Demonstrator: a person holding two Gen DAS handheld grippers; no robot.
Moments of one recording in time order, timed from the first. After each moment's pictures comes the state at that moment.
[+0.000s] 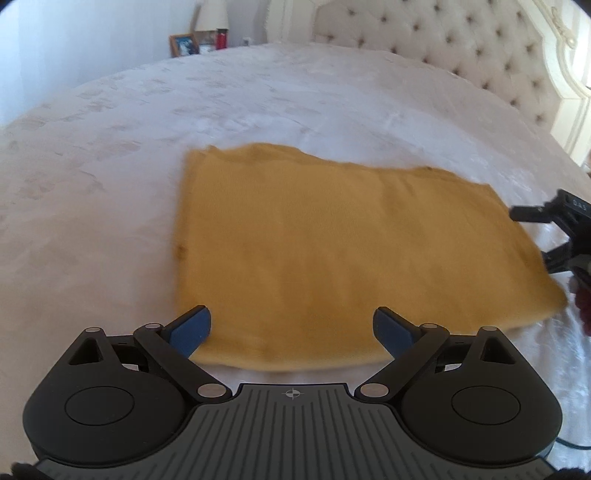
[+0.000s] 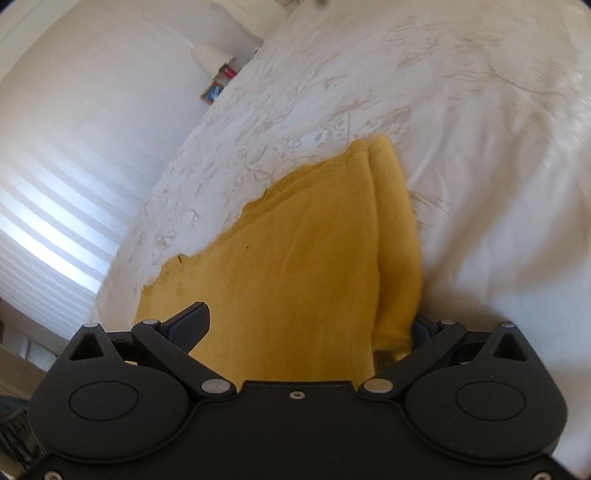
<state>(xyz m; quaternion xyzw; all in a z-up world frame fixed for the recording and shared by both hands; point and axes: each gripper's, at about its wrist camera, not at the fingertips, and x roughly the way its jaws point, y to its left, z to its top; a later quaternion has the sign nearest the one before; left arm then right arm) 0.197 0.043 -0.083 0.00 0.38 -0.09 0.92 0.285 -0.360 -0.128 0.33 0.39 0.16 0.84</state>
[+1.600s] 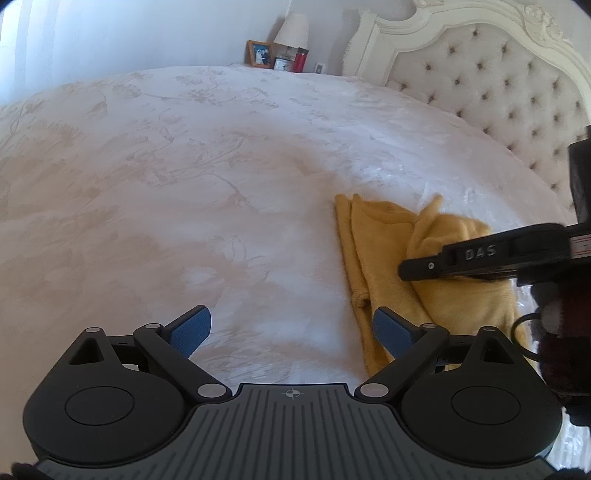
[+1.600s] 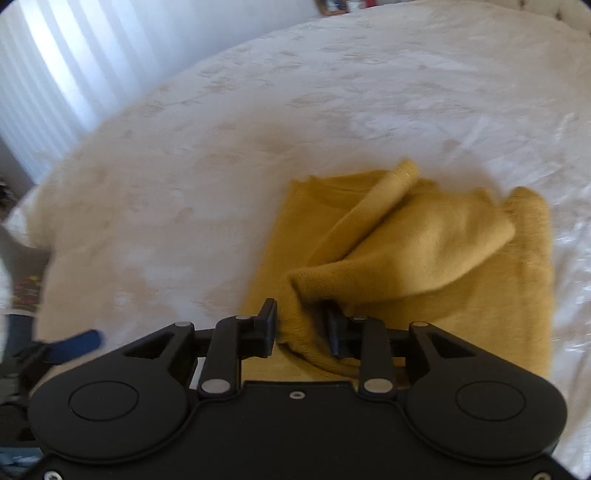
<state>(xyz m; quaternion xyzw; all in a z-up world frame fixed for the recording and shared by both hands) 0.212 0.179 -0.067 -0.11 0.36 -0.04 0.93 0.330 -0.016 -0.055 0.05 0.46 0.21 0.86</state>
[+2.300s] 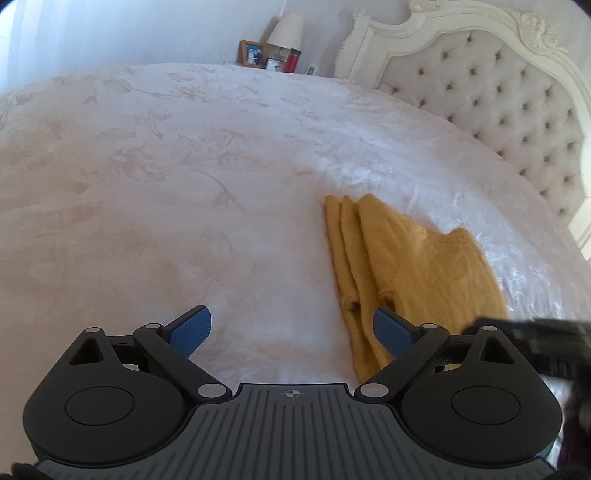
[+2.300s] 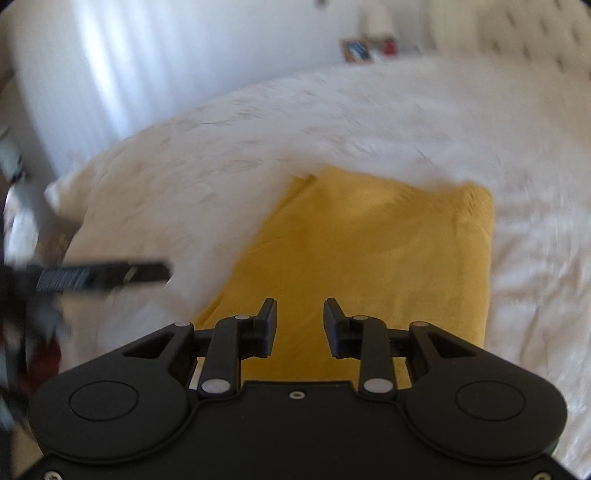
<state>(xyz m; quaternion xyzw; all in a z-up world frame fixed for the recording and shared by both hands) 0.218 0.184 -0.070 -0.12 0.35 -0.06 0.93 0.232 -0.060 -0.056 -0.01 0.35 0.24 0.90</state>
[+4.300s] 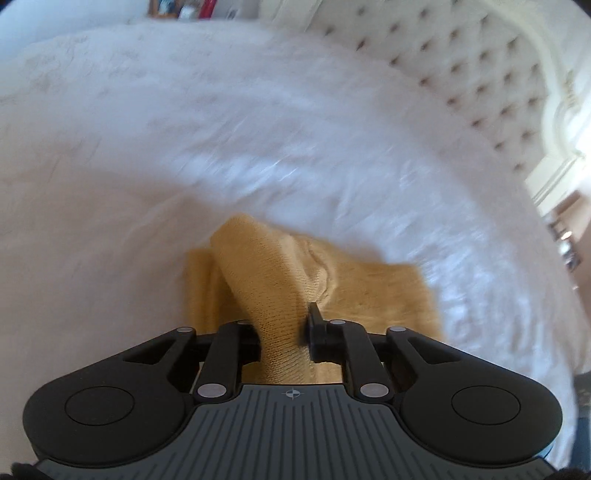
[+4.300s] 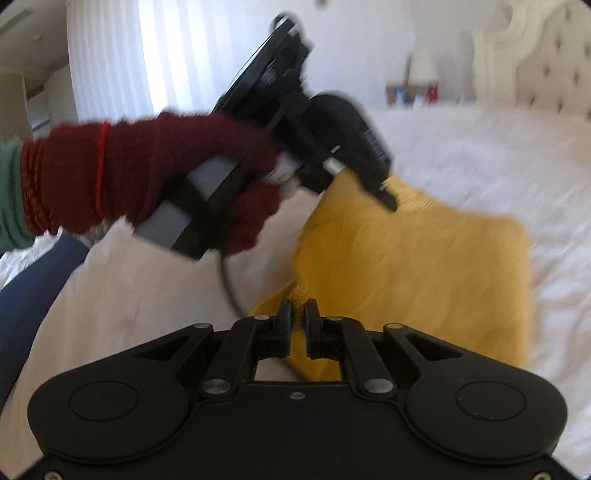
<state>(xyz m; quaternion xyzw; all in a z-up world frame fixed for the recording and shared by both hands) 0.379 0.107 -0.073 -0.11 0.44 -0.18 0.88 0.205 -0.033 -0.079 0.00 0.30 0.29 0.91</state>
